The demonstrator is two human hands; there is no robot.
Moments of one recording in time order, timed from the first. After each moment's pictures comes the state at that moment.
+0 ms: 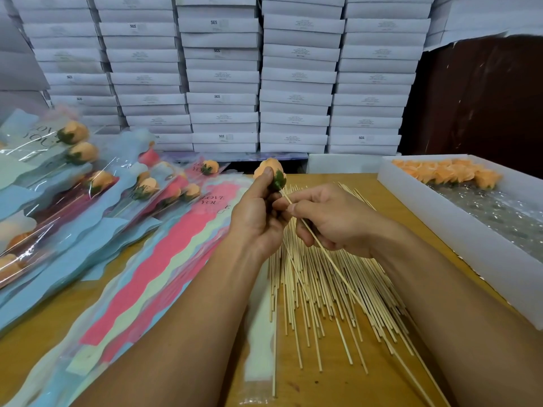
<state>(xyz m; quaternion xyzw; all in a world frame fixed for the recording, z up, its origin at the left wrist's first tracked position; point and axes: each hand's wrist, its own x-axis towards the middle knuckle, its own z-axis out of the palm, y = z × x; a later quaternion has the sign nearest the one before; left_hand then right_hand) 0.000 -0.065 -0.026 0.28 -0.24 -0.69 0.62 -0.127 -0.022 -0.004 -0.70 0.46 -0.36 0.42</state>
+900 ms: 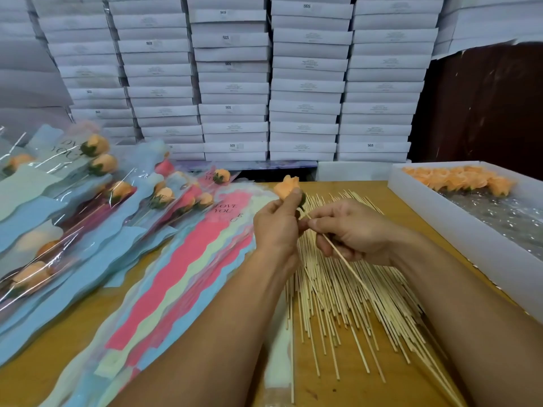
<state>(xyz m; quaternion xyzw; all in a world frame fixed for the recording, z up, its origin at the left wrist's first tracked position) -0.015 -0.055 -0.031 0.40 -0.32 -0.56 0.65 -0.145 -0.036 -0.014 -0.67 0.47 -0.32 0.47</state>
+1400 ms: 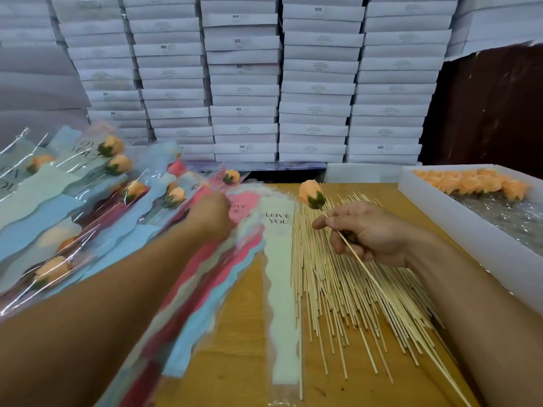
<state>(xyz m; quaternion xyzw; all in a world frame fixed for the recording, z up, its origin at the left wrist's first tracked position) 0.128 -0.111 -0.018 0.68 -0.72 -0.02 0.15 -0.158 -0.043 -0.016 -0.64 0.47 -0.33 0.51</state>
